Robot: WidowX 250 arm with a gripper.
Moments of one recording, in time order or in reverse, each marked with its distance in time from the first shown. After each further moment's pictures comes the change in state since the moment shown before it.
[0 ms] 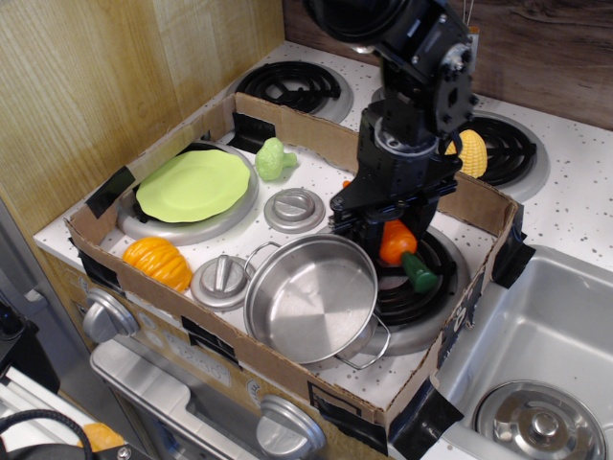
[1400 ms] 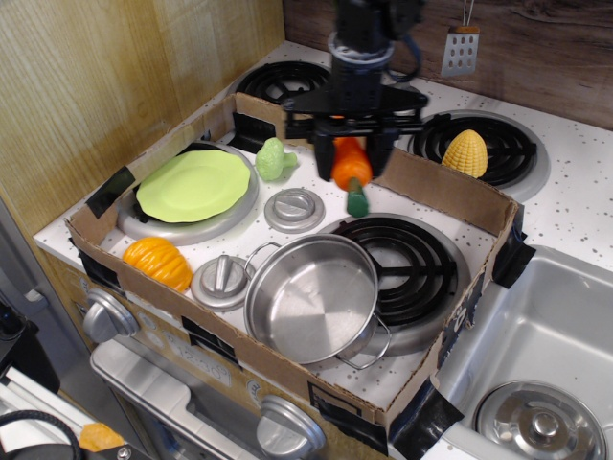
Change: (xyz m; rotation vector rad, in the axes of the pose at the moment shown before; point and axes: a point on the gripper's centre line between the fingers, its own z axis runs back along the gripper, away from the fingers) arm 0.063 0.008 0.028 0.030 0.029 -0.350
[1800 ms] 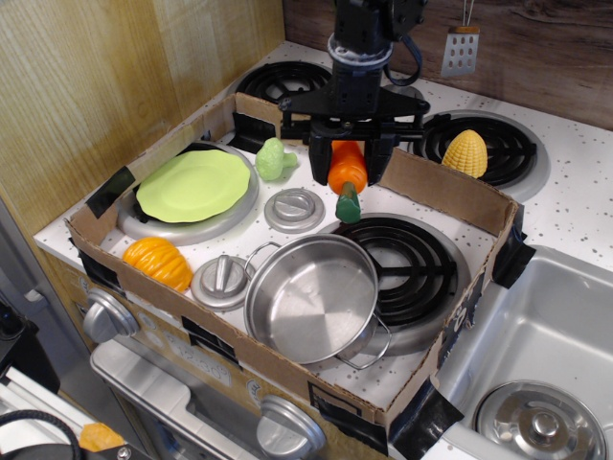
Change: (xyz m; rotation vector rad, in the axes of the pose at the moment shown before) arm -0.003 0.011 0.001 -0.004 -0.001 -0.056
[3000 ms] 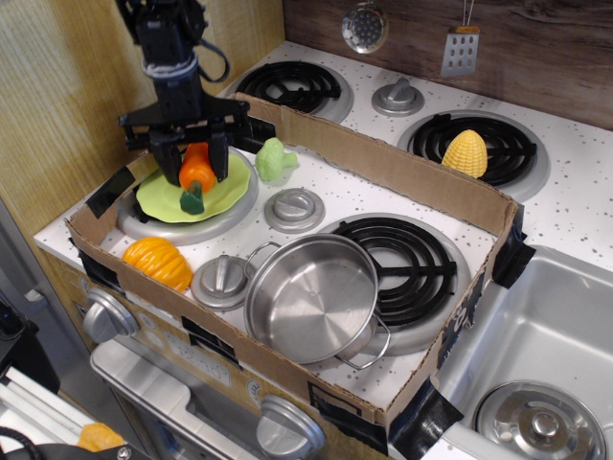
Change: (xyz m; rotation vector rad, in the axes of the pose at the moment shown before) arm 0.040 0.112 -0.035 -0.035 0.058 0.050
